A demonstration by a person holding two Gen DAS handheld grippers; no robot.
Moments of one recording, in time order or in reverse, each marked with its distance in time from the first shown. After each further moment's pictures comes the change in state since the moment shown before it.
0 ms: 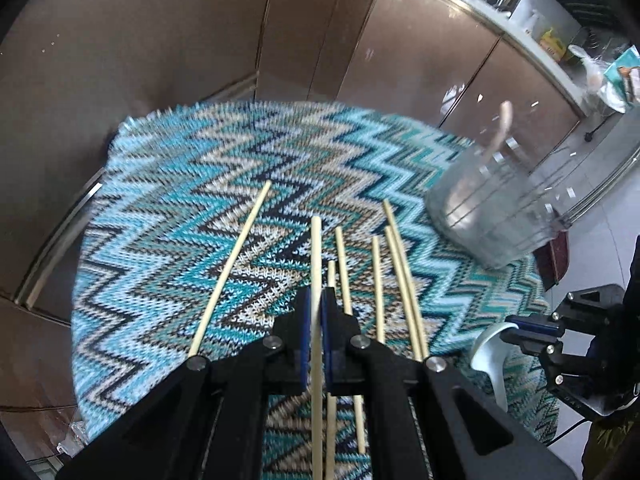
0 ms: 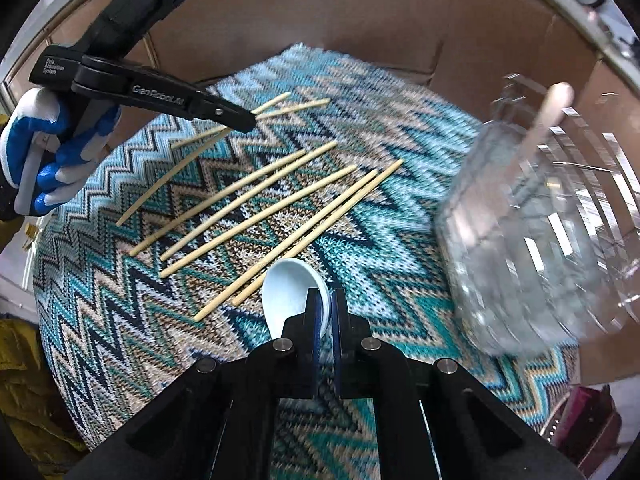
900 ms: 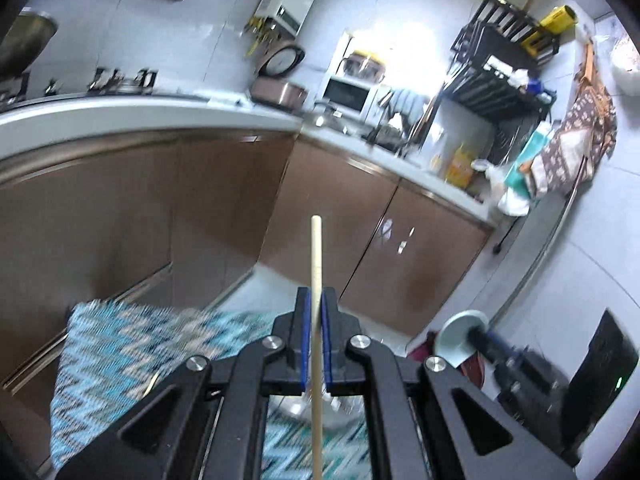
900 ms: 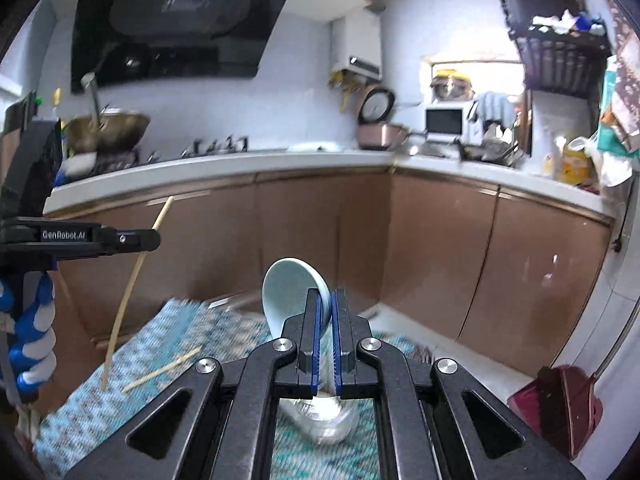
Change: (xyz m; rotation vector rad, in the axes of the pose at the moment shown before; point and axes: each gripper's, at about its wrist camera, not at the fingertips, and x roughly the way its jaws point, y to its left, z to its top) left arm -0.144 -0.150 0.089 0.043 -0.544 -0.201; right arm -0.196 -0.061 -0.005 0.401 -0.706 -0.431
